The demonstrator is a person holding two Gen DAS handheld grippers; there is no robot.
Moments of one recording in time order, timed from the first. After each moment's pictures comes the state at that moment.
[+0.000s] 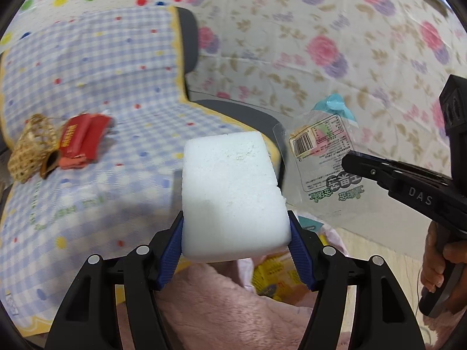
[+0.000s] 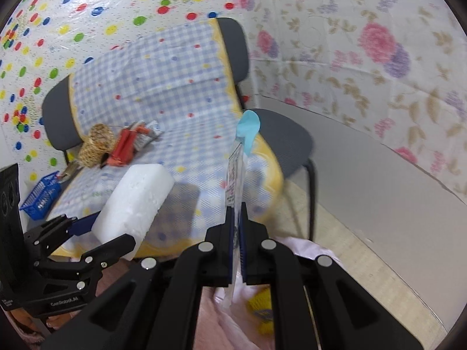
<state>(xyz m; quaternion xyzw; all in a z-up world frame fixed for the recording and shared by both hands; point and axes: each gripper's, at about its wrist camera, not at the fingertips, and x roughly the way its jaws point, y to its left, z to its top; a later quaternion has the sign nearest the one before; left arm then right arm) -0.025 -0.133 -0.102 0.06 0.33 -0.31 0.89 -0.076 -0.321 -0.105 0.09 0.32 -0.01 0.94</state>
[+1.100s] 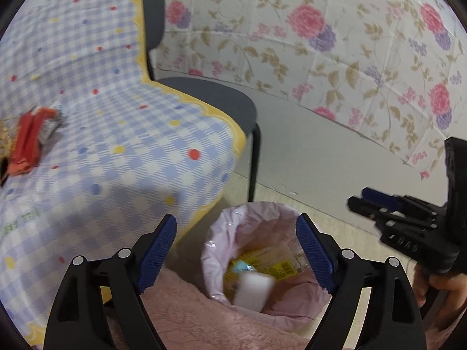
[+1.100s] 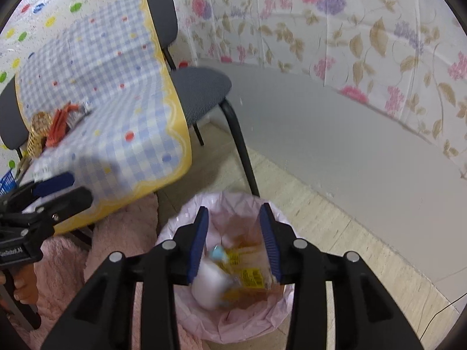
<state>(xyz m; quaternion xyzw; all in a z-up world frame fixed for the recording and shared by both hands) -0.002 -0.188 -0.120 0.06 0.37 -0.33 0.87 -0.090 -0.391 -0.154 0.12 0.37 -0.10 0.91</state>
